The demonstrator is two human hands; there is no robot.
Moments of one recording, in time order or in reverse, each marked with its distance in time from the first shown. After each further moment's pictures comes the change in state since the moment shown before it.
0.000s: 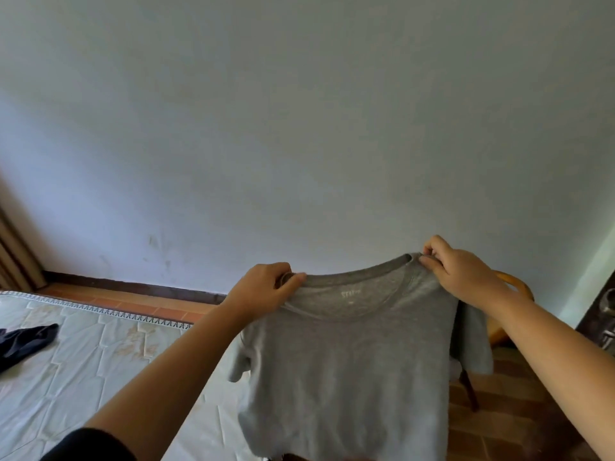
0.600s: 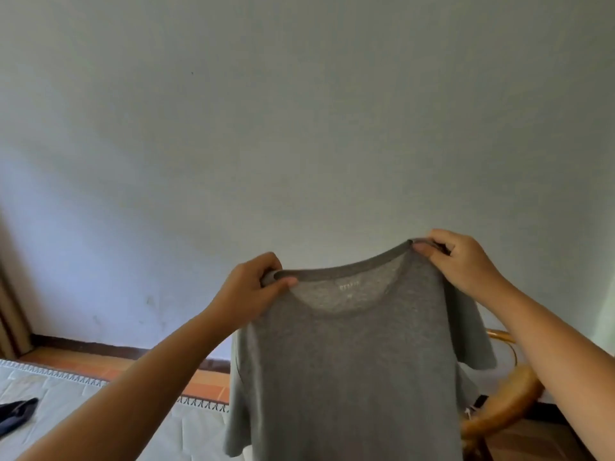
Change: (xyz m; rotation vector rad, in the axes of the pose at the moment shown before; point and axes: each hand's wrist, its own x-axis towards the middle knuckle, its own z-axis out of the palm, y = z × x) left_hand 0.027 0.055 -0.091 -0.050 0.315 0.165; right_hand 0.053 -0.047 -0.083 0.314 0.370 -0.107
